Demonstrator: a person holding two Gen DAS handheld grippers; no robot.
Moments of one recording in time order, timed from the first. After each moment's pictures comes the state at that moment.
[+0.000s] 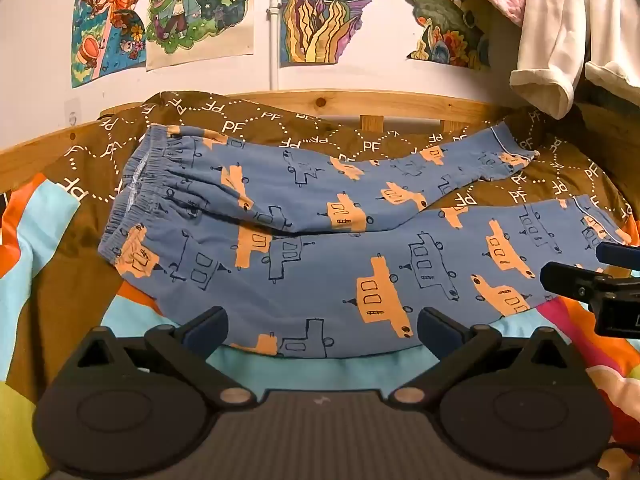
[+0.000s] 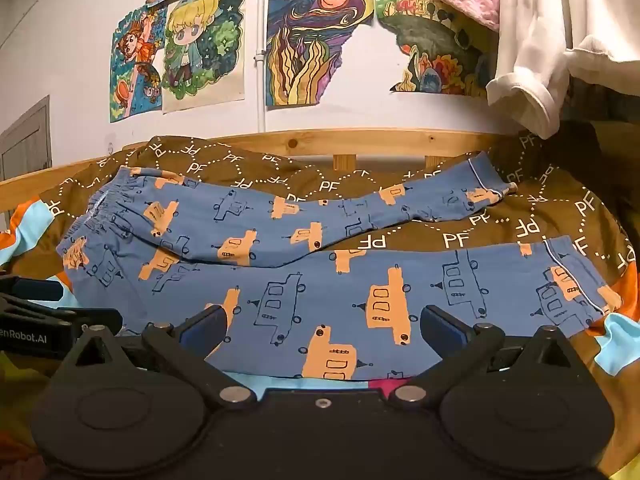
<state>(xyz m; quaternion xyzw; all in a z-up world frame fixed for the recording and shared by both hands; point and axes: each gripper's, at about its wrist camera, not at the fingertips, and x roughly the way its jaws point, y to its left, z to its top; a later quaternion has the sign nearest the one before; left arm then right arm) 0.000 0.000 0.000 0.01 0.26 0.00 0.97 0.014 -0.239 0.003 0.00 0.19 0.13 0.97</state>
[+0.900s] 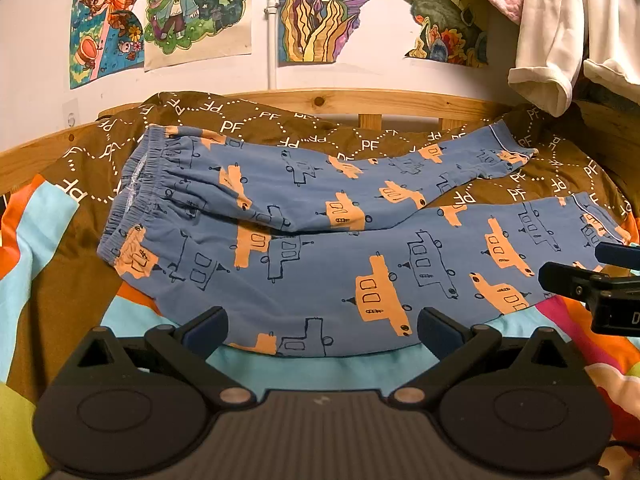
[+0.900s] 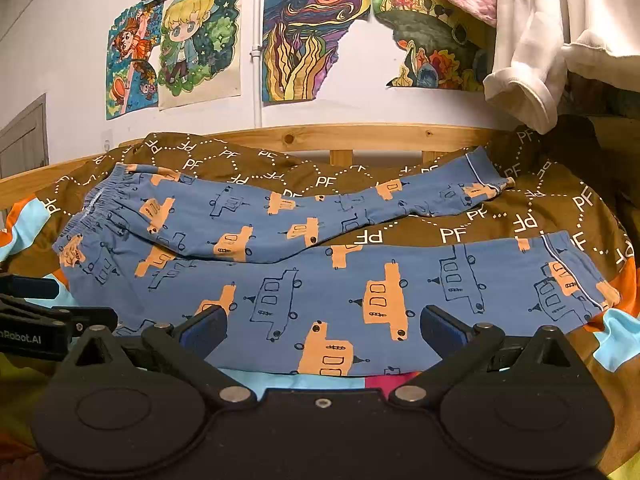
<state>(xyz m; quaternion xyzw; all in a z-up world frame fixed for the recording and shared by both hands) 0.000 -0.001 -0.001 0.02 0.26 0.00 0.97 0.015 -0.239 0.002 0.00 0.20 0.13 0.97</state>
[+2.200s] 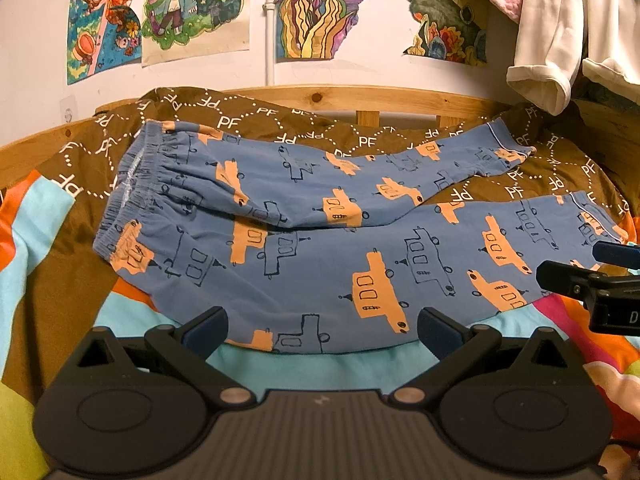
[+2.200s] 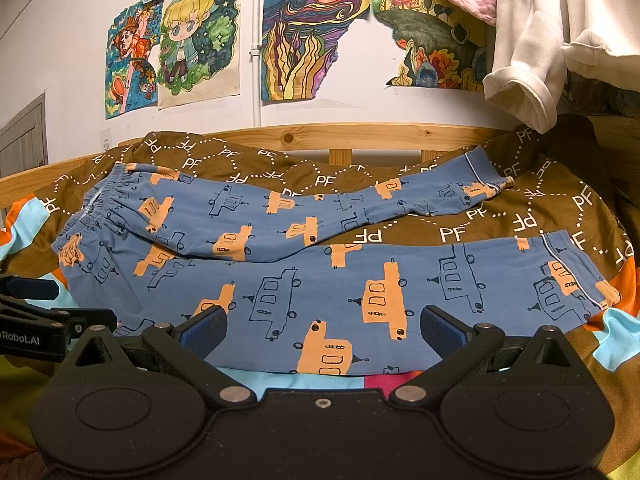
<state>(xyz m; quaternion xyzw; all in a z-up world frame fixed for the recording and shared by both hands) 0.002 -0.001 -0.001 0.01 0.26 -0.01 0.96 0.015 -0.235 0.011 0.00 0.20 0.13 0.97</state>
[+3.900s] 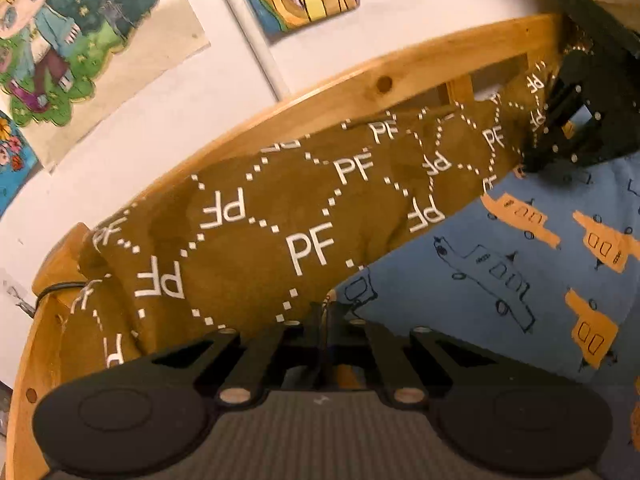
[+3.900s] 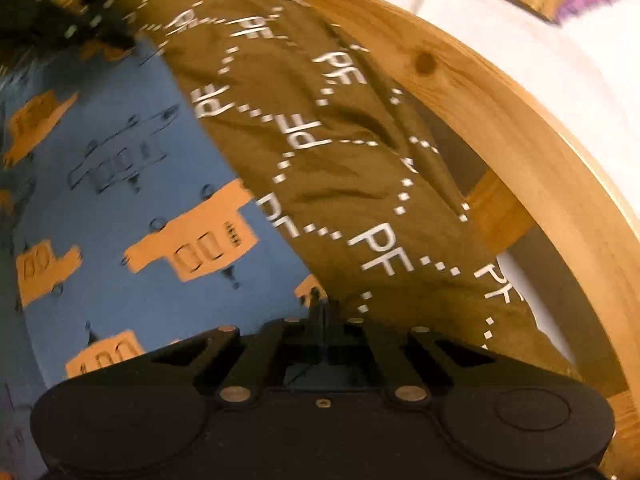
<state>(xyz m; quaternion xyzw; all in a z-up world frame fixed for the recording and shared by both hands) 0.317 0.105 0.081 0.24 0.35 -0.05 0.90 0.430 -0.162 0.028 -0.34 0.33 0.42 0.78</state>
